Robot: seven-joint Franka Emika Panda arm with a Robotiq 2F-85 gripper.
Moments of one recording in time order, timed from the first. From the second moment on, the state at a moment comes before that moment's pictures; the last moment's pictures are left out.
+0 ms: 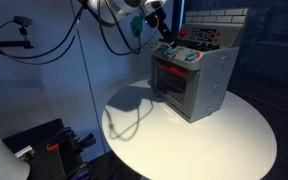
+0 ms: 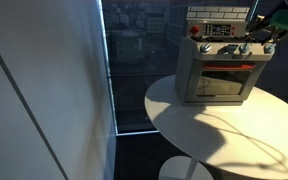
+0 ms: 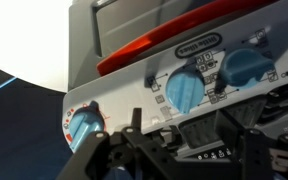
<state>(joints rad) 0.02 0.04 -0.08 -2.16 -0.48 2.86 1.02</state>
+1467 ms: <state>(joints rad) 0.03 0.05 -0.08 -2.16 -0.48 2.83 1.02</state>
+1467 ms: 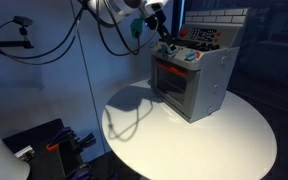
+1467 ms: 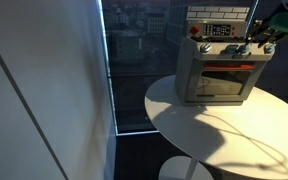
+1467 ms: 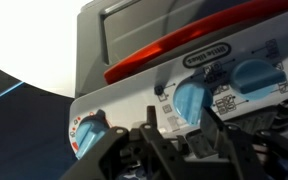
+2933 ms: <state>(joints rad) 0.03 0.09 -0.07 -2.10 -0.48 2.81 1.02</state>
